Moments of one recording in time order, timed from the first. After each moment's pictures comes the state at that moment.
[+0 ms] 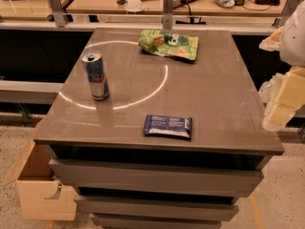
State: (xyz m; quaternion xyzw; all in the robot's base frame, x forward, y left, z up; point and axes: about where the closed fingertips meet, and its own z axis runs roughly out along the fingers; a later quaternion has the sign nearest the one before) arm 0.438 -0.217 0.976 -0.60 0.78 -0.03 0.16
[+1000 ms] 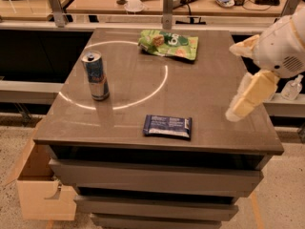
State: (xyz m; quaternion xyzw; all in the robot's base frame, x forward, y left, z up) arm 0.482 -0.167 0.949 -0.60 0.74 0.10 0.29
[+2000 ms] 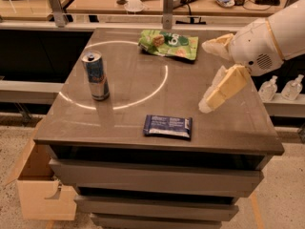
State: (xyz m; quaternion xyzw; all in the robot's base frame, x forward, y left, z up) arm 0.498 -0.110 0.955 -0.59 0.69 0.21 0.35
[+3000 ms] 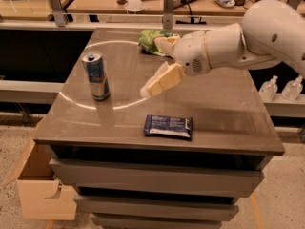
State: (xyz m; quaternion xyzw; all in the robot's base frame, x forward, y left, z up) arm 0.564 0.003 0.938 -0.55 0.62 0.31 0.46
